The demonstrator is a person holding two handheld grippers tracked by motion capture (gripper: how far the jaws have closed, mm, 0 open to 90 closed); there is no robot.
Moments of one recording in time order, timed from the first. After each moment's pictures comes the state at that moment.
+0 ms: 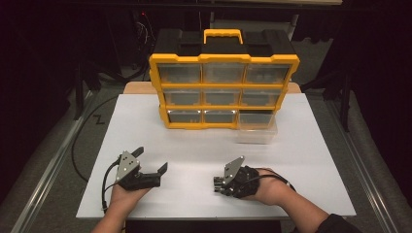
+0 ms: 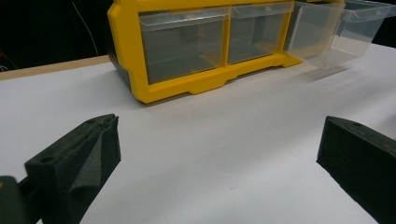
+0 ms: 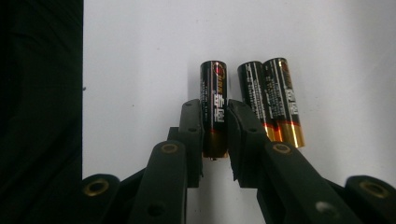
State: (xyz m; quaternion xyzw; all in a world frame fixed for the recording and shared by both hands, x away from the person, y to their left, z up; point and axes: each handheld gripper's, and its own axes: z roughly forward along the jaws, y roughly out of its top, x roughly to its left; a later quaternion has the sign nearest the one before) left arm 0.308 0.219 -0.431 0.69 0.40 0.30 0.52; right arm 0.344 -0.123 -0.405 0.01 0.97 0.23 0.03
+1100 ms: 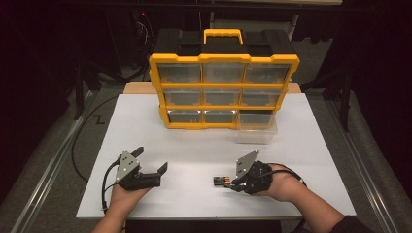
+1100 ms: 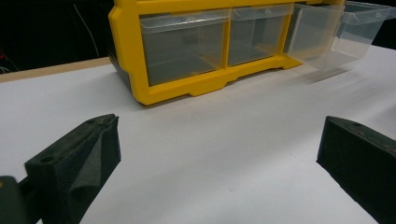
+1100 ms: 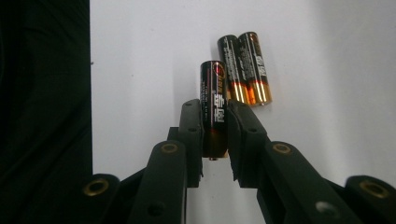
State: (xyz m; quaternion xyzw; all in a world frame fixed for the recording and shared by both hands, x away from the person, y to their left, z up) left arm 0.307 0.218 -0.431 0.69 0.40 0.30 0.52; right arm 0.350 -0.153 -0.386 0.02 0.97 0.24 0.03
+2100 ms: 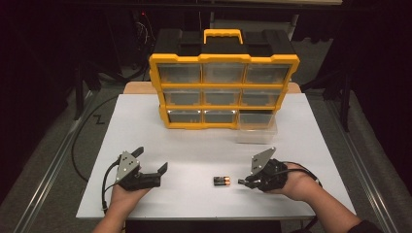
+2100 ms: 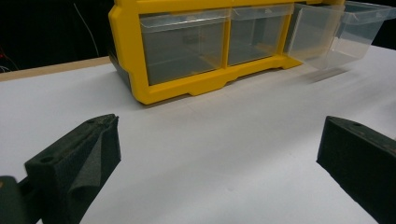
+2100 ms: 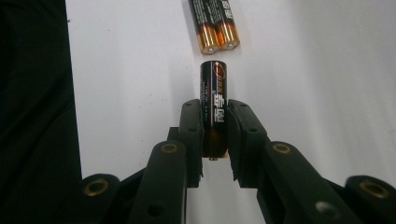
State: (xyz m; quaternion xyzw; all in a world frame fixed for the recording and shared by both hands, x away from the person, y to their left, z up) left arm 0.306 0.218 -0.430 0.69 0.40 0.30 0.53; right arm 0.354 -0.190 -0.381 0.06 0.97 0.23 0.04
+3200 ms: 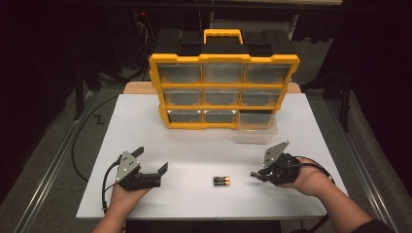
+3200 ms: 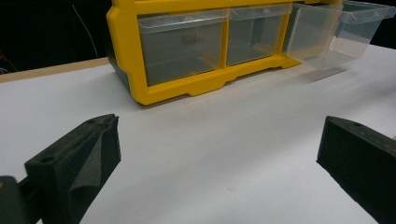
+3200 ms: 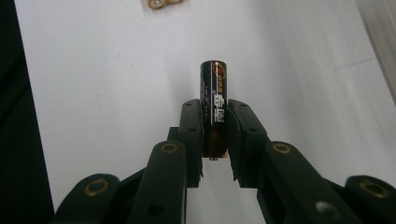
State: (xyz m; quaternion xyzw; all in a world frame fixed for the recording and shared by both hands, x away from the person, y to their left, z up) left arm 0.307 0.217 -0.431 0.69 0.40 0.30 0.53; right arm 0.370 -0.224 -0.378 0.10 0.97 0.21 0.06
